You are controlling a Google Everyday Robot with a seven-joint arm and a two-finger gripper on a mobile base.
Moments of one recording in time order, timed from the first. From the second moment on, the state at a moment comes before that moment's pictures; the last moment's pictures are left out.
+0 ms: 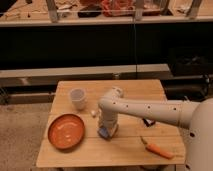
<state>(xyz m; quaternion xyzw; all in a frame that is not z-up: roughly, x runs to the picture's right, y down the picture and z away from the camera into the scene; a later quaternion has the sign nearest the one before) 0.003 0.243 0.806 -0.33 -0.20 -0.37 0.84</state>
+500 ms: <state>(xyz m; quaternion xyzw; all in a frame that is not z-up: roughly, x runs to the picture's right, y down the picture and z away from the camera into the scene) -0.008 0.262 0.791 -0.33 -0.20 -0.38 0.84</state>
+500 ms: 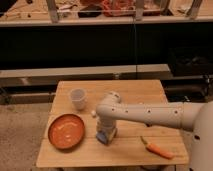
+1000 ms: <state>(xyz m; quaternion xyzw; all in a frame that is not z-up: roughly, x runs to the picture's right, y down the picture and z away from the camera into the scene) -0.008 0.285 0.783 -0.32 -0.20 -0.37 0.85</state>
